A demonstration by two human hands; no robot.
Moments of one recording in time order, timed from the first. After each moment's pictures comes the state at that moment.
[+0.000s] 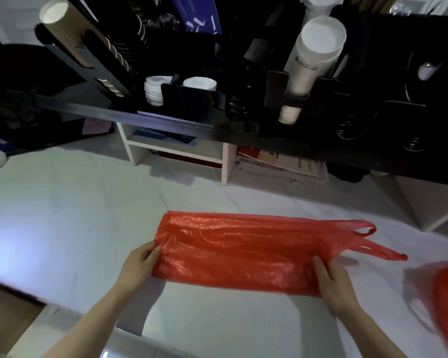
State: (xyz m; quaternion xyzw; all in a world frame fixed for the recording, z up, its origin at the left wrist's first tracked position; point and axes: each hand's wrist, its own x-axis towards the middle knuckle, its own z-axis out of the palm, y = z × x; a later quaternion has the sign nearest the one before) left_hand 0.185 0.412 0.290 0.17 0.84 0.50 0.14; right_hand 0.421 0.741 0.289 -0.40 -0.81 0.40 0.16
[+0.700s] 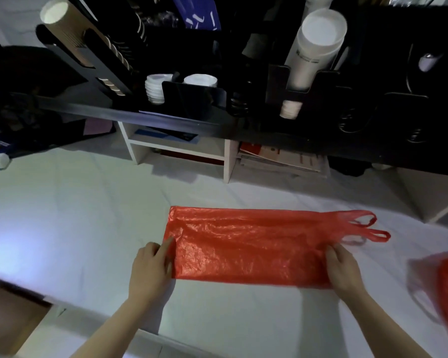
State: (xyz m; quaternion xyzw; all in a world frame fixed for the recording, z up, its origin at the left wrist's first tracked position) left_hand 0.210 0.418 0.273 0.25 0.94 0.23 -0.06; right_hand 0.413 0.749 0.297 -0.45 -0.79 0.38 0.17
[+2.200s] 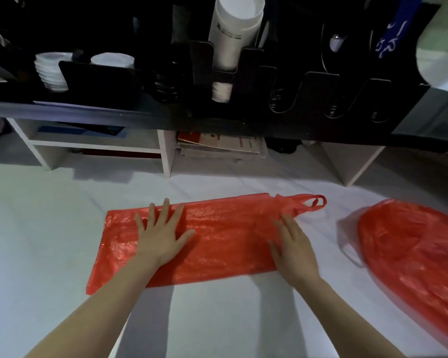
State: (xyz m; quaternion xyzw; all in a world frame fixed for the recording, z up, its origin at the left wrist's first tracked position) left_hand 0.180 0.560 0.269 0.41 0.91 0.07 0.08; right_hand 0.440 0.734 0.301 -0.35 -0.92 0.10 0.16
